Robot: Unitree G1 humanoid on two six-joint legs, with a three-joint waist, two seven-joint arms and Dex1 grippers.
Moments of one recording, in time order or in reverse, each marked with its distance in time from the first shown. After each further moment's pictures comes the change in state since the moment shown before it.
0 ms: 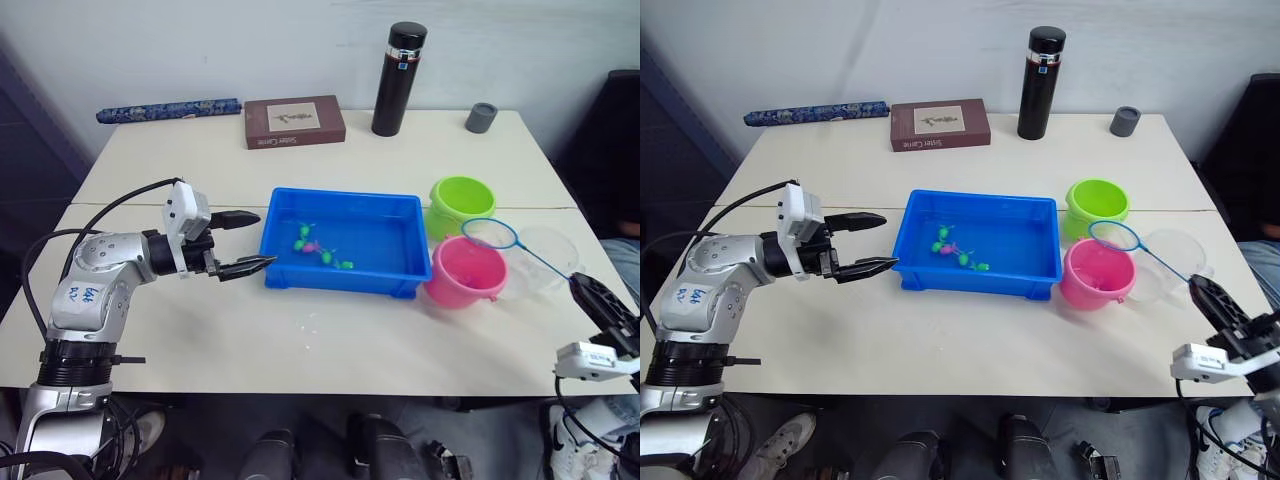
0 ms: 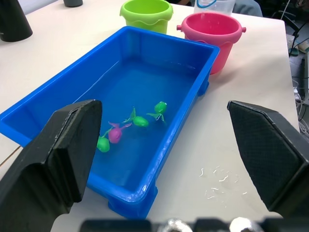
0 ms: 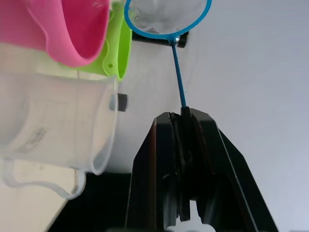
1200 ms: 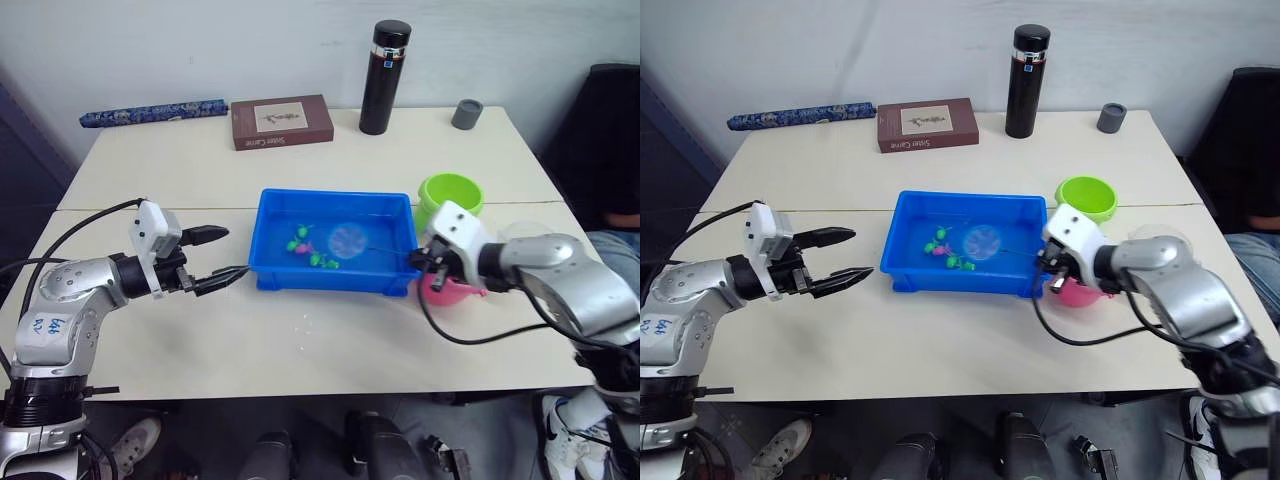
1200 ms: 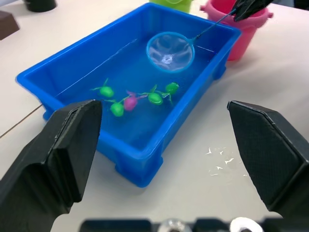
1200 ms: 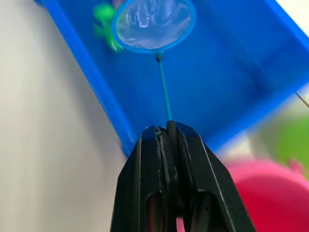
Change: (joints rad) left arm 0.219 0.047 0.165 -0.123 -0.030 0.061 0.111; right arm -0.939 0.173 0.662 -0.324 1.047 1.692 0.981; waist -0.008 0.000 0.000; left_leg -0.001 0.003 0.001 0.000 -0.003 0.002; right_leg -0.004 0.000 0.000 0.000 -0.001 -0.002
